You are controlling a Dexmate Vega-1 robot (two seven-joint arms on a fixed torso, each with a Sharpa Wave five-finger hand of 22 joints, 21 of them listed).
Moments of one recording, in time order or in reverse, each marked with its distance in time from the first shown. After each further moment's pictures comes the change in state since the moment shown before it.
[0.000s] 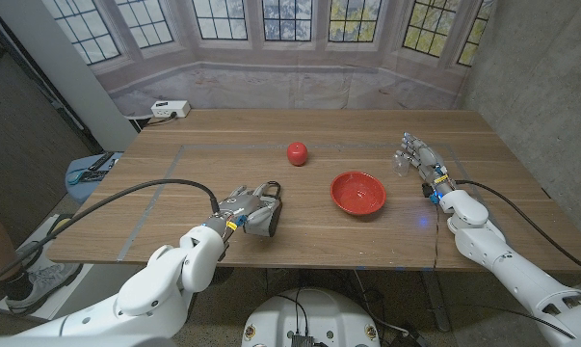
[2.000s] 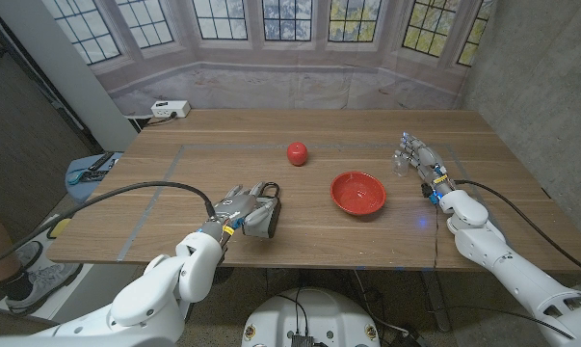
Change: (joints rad) left arm 0.028 0.016 0.007 -0.047 -0.026 0.046 0.112; left_hand 0.000 0.000 0.000 0.000 0.007 0.053 0.022 0.011 0.000 0.073 -0.006 0.004 0.002 0.038 -0.001 0.000 0.000 0.000 0.008 0.000 -0.002; right arm -0.010 -0.004 -0.001 -0.017 0.000 0.000 0.003; right_hand 0.000 0.000 0.000 0.000 0.000 -0.005 0.005 0.000 0.000 0.000 0.000 0.000 0.000 0.000 0.000 0.009 0.000 0.000 0.000 0.000 0.000
